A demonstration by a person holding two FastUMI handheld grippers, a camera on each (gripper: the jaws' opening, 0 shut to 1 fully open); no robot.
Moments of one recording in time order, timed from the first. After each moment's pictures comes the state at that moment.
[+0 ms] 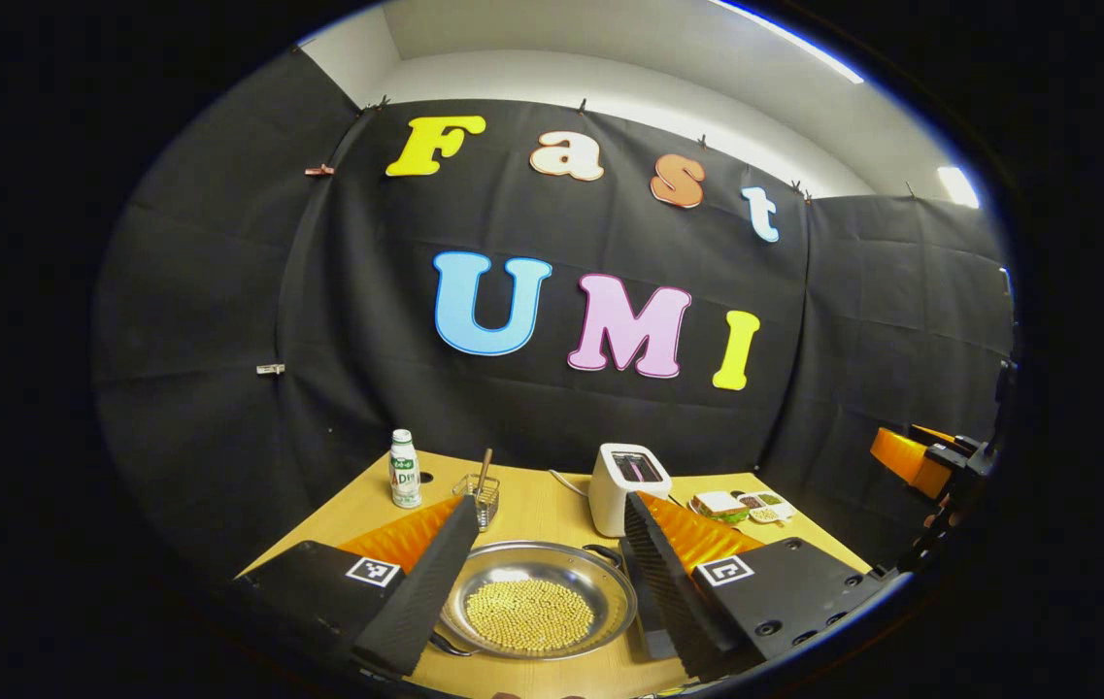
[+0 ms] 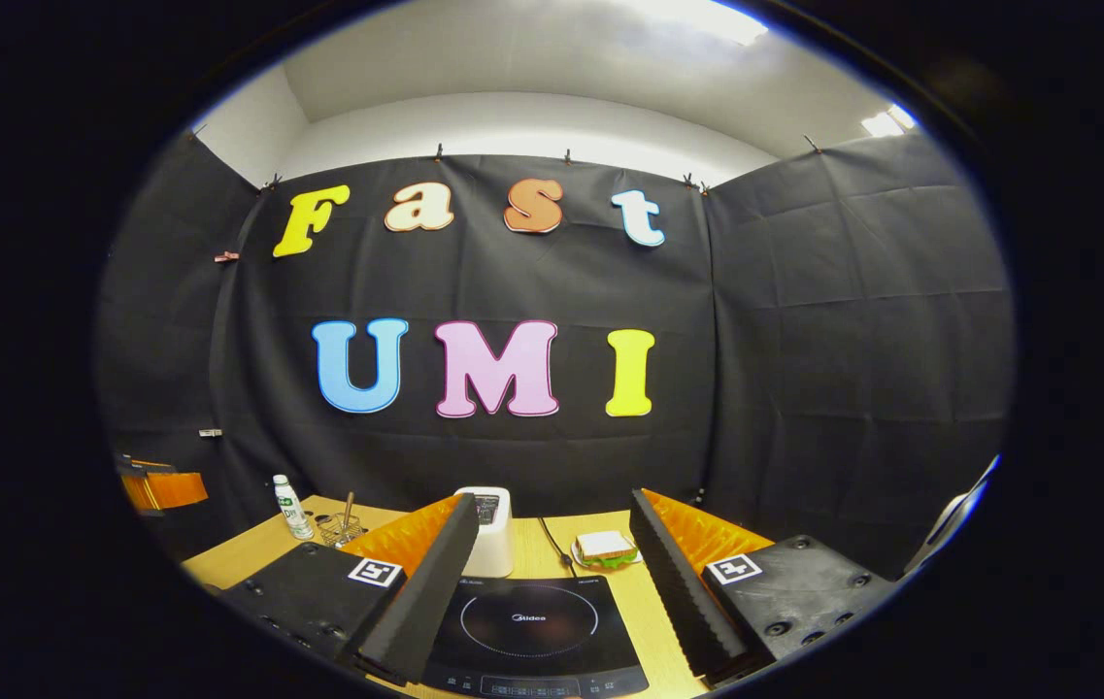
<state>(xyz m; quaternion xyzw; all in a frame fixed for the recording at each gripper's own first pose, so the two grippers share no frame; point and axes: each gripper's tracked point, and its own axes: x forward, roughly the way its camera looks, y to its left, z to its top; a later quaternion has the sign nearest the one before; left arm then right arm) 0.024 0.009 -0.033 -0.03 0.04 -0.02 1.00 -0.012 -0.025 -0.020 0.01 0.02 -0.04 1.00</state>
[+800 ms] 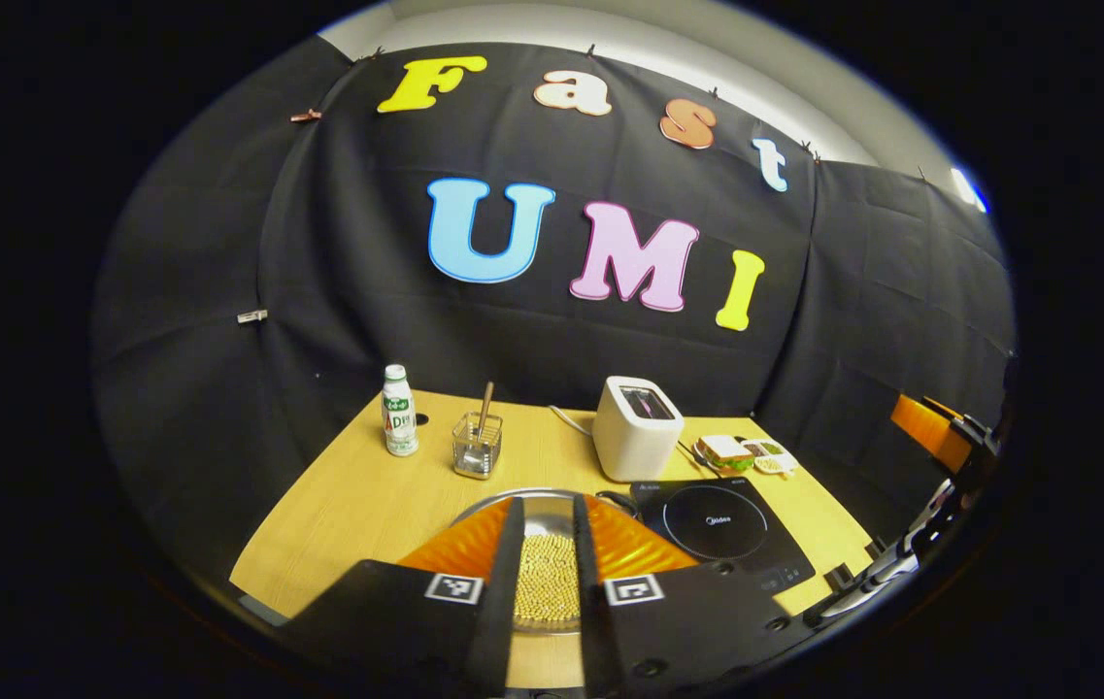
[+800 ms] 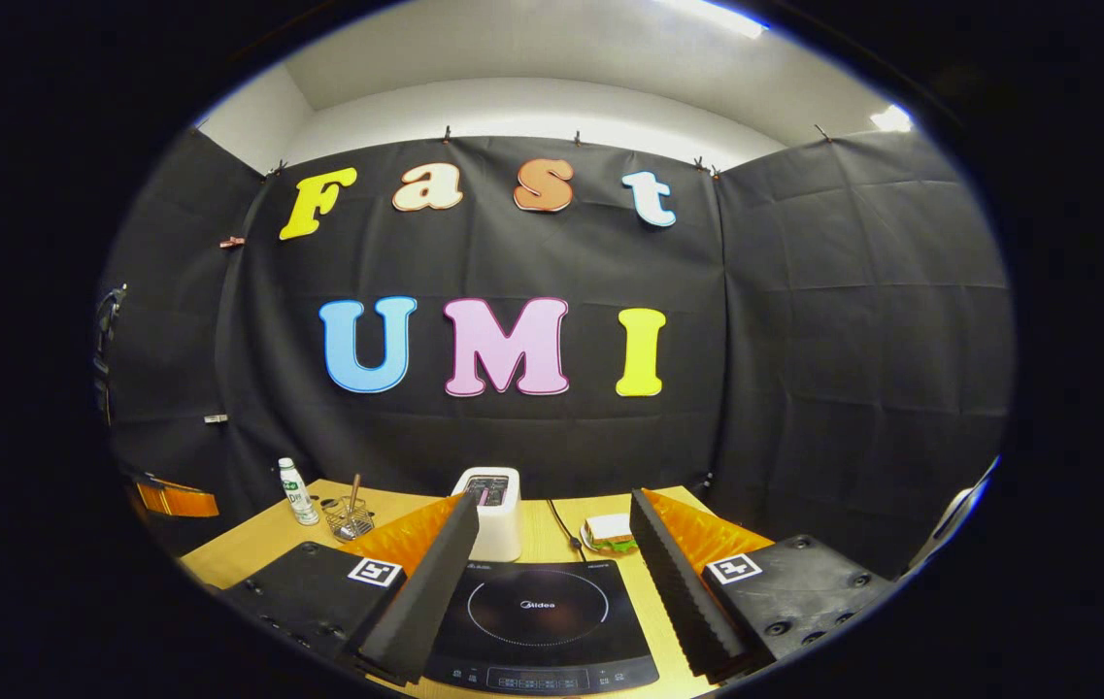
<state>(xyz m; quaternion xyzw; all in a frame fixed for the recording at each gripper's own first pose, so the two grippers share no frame) 0.043 0.044 -0.099 -0.03 0.16 -0.04 0.99 -0.008 -0.010 -0.041 0.00 0.04 -0.02 1.00</state>
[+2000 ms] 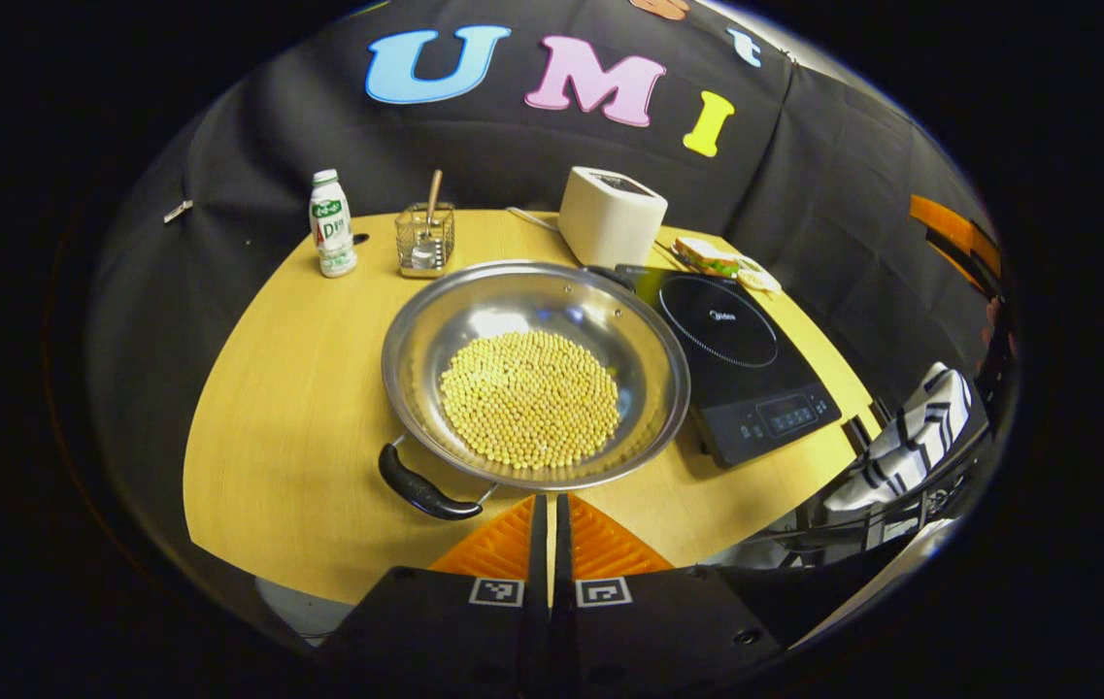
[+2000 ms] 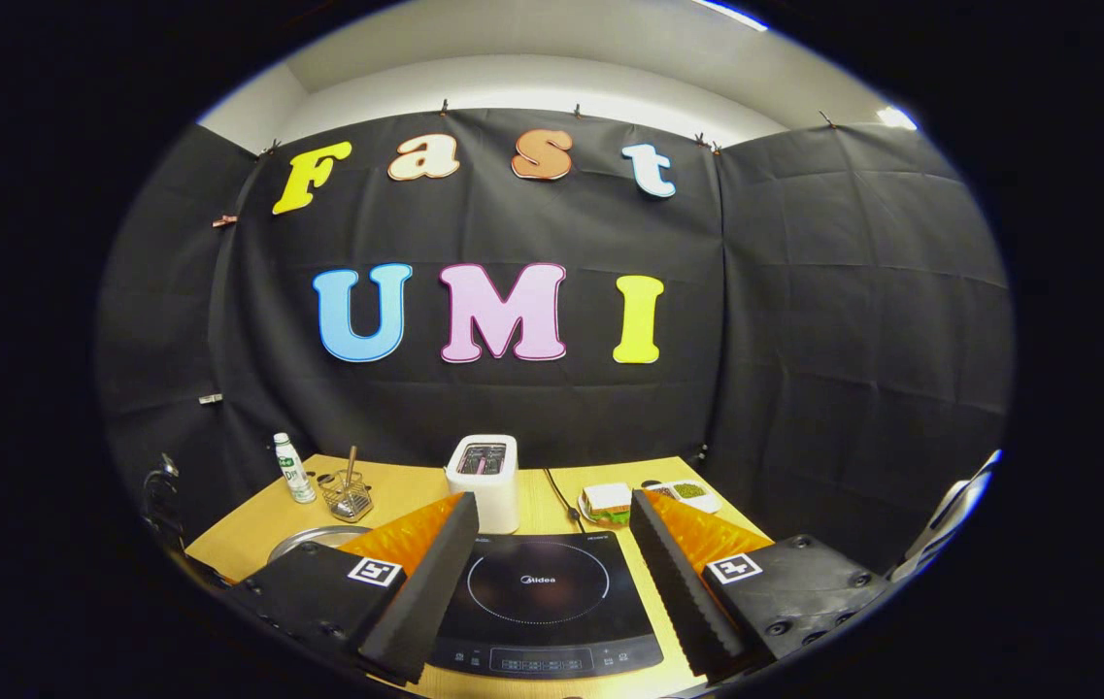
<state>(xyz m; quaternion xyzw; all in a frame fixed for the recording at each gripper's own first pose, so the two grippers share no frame) -0.010 0.040 -0.302 0.01 0.41 -0.14 0.90 -0.014 -0.008 -0.071 0.00 0.10 -0.04 0.99</state>
